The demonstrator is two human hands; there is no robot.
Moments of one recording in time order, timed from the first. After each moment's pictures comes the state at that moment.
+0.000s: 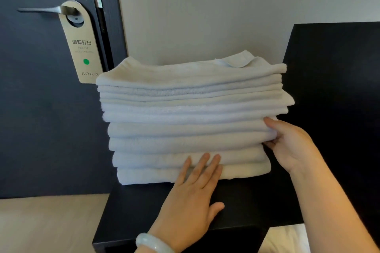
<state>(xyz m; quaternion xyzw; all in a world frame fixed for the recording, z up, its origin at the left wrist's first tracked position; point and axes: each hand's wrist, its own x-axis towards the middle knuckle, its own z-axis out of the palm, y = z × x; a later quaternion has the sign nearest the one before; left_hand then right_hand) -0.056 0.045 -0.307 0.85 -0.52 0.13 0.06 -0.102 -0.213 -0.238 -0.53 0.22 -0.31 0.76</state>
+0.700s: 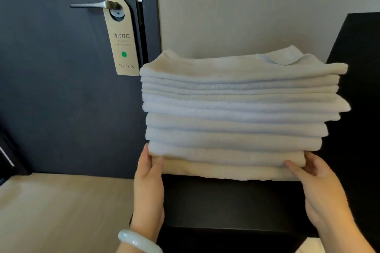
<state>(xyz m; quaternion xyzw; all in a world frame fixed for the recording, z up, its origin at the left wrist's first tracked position) -0.025 0.124 -0.304 0.62 -0.06 0.07 0.78 -0.120 -0.168 -0.316 -0.65 0.31 -0.32 0.61</state>
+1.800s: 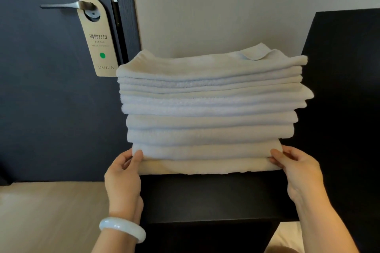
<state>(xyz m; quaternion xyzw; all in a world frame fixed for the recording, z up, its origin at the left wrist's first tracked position) -0.010 0.123 -0.299 0.64 0.10 0.08 0.76 -0.121 -0.187 -0.312 -0.61 0.37 -0.33 0.62</state>
